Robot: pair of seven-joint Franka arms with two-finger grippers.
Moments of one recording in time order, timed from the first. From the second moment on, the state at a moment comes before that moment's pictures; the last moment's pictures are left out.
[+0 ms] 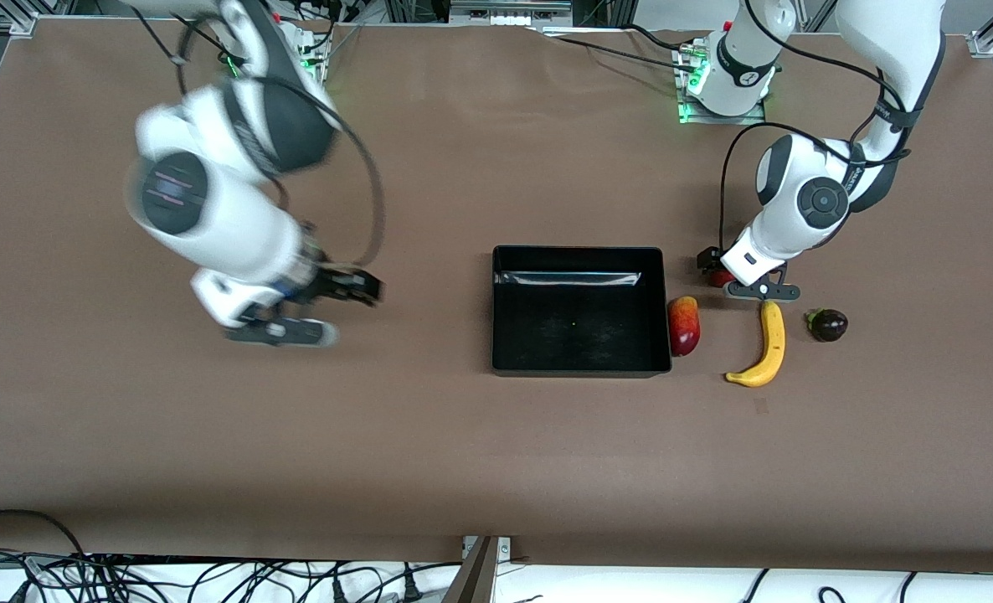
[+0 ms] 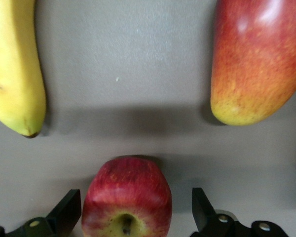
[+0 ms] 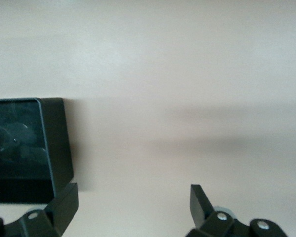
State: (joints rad) left arm -0.02 0.28 -0.10 -2.39 0.03 2.56 -0.11; right arm 0.44 0.43 -0.08 -1.27 0.14 1.68 0.39
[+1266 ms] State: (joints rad) left arm -0.16 0.40 -0.31 -1.83 0.03 2.11 -0.58; right arm 0.09 -0.01 0.02 -1.66 0.04 1.62 0.04
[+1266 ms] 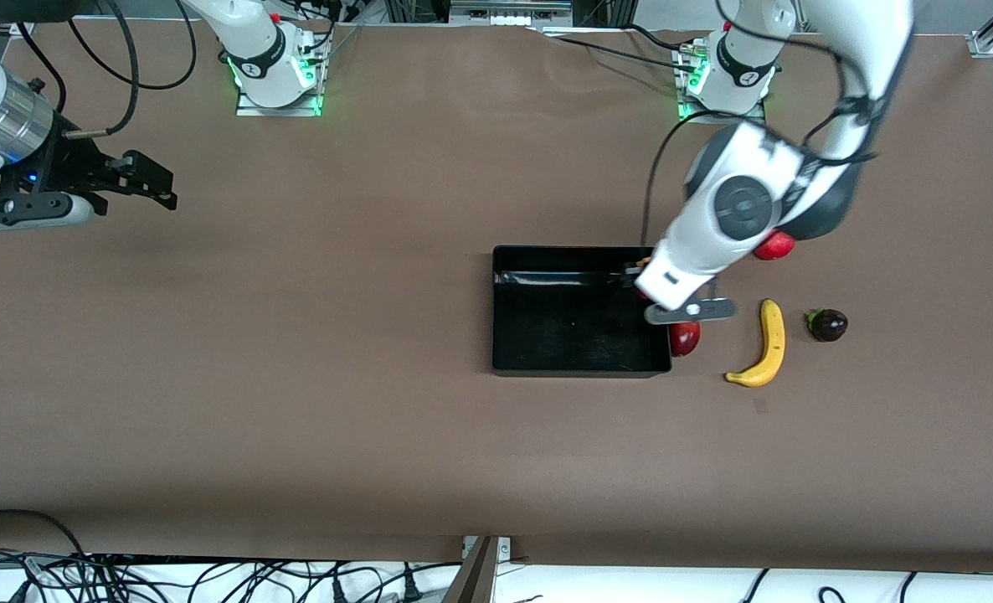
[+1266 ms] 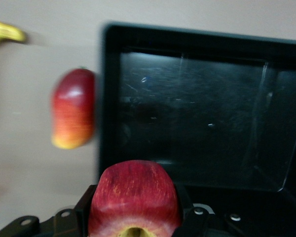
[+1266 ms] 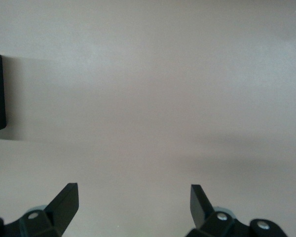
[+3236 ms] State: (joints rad) left arm 0.25 0.61 -0.26 -1.85 0.27 2.42 0.19; right arm 0.07 0.01 0.03 -1.63 0.01 1.64 0.04
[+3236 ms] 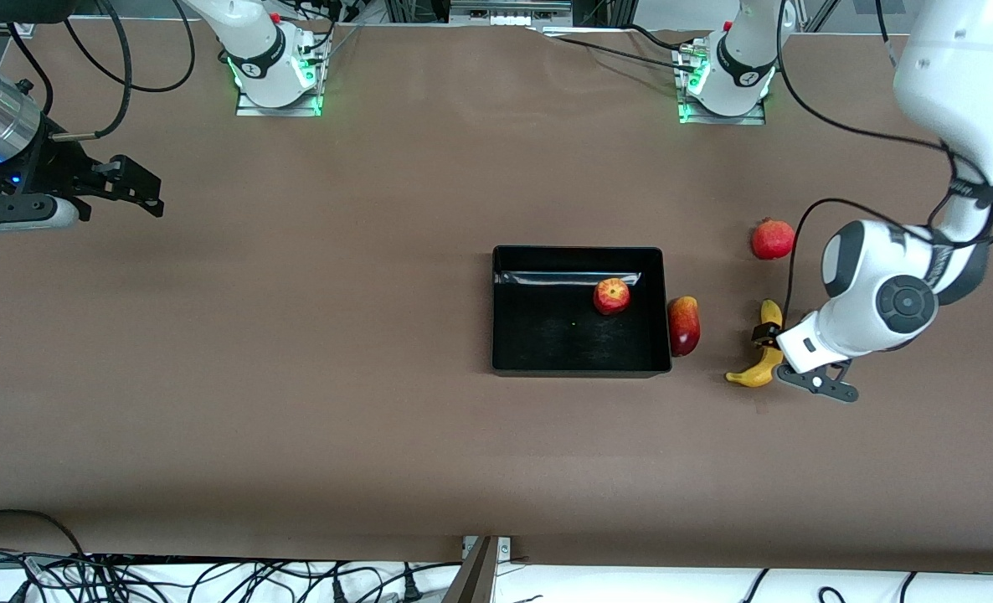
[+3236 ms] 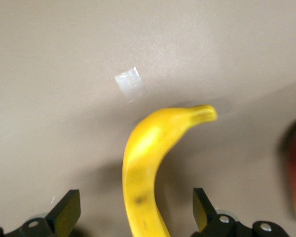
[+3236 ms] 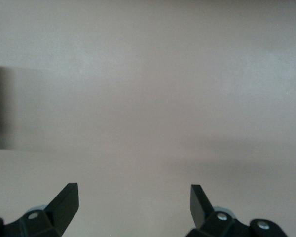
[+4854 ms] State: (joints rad) left arm 0.01 0.51 -0.56 -1.68 0.24 2.07 -0.65; right arm 0.07 0.01 0.03 -1.62 0.01 1.64 0.04
